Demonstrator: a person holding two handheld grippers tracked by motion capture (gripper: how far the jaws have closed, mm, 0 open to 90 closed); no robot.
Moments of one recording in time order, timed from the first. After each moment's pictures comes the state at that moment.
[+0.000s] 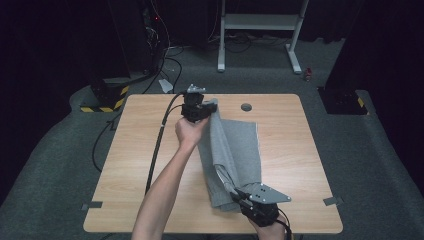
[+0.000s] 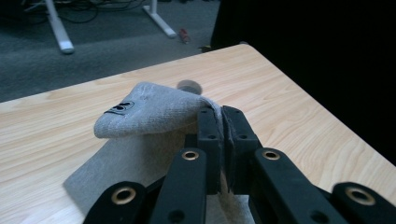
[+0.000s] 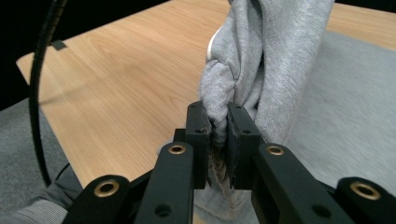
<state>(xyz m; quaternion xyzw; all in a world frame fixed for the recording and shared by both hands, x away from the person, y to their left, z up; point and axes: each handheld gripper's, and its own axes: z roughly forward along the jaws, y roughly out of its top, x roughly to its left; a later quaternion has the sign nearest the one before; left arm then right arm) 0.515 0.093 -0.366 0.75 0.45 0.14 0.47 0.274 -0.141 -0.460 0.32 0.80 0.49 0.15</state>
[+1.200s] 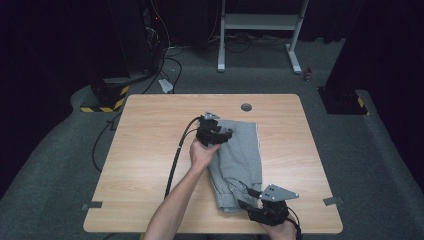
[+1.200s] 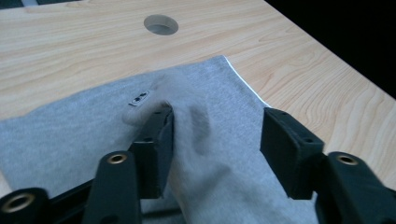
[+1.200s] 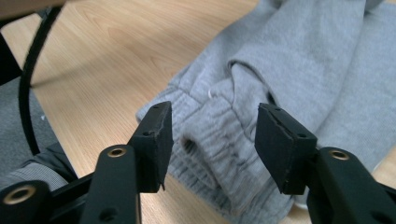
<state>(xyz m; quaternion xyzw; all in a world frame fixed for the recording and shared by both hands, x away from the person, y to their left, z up) 0.494 0.067 -0.451 0.77 0.45 0.12 0.45 0.286 -0.170 -0.476 0.33 0.82 0.46 0.12</state>
